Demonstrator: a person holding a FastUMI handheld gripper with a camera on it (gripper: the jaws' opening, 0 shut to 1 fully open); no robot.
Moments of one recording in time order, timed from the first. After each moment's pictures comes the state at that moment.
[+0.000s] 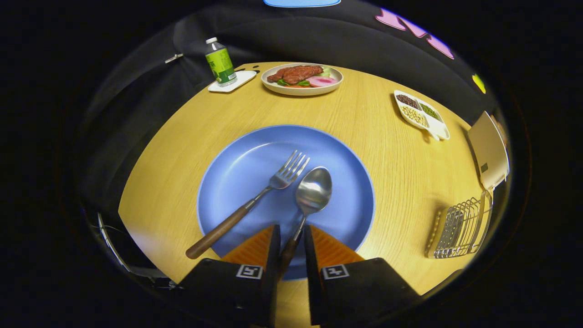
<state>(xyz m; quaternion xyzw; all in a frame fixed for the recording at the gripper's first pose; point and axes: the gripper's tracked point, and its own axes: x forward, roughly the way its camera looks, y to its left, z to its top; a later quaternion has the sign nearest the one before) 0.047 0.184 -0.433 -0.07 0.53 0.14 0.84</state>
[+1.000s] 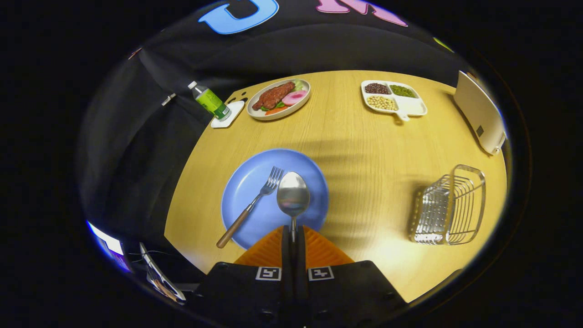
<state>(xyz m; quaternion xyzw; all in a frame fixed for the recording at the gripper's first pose) 0.040 0.122 -0.346 0.08 0.52 0.15 0.84</state>
